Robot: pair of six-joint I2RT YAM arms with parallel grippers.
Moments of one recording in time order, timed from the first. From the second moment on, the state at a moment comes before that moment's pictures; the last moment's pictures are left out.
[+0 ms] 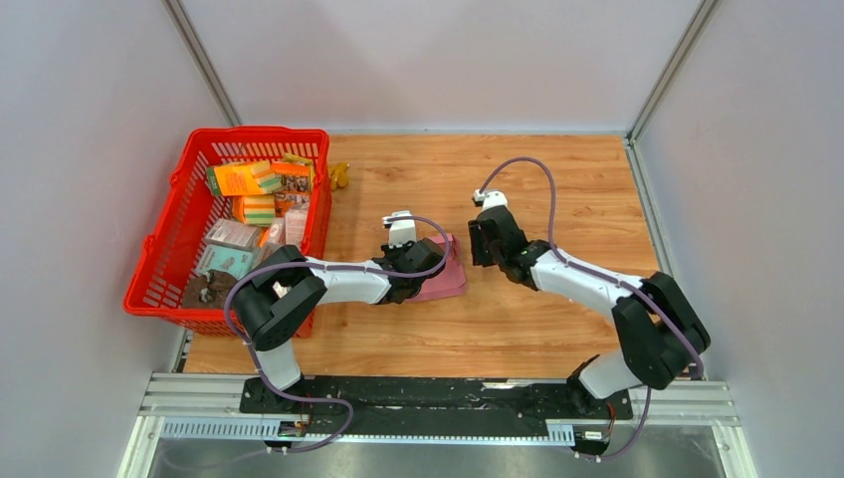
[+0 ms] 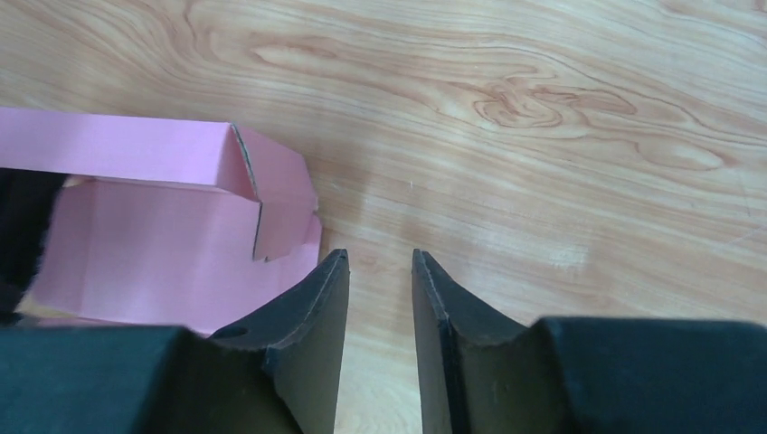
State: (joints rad) left arm -0.91 1.76 0.88 0.00 -0.82 -0.78; right arm 0.64 1.44 0.82 -0.10 0.22 0.33
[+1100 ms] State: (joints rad) left arm -0.90 1.76 0.88 0.00 -0.82 -0.79; right arm 0.74 1.67 0.83 0.29 0.22 0.09
